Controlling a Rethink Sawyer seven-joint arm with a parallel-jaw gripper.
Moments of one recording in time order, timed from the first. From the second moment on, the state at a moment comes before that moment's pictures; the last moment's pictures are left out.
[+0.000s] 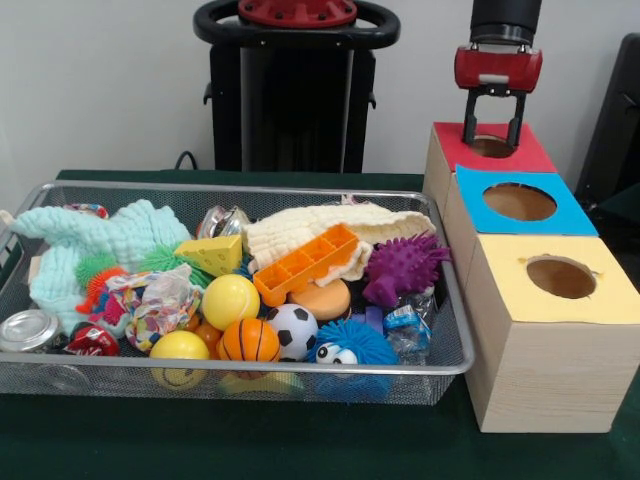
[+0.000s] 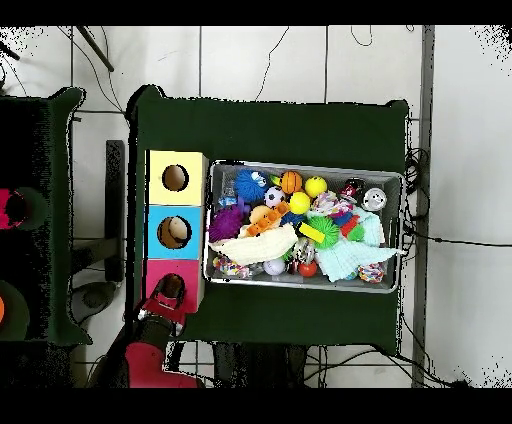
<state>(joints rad) 0.40 -0.75 -0.13 2.39 0.40 -0.57 2.12</state>
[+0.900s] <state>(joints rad) 0.44 -0.78 -0.17 2.39 0.46 -0.54 2.12</state>
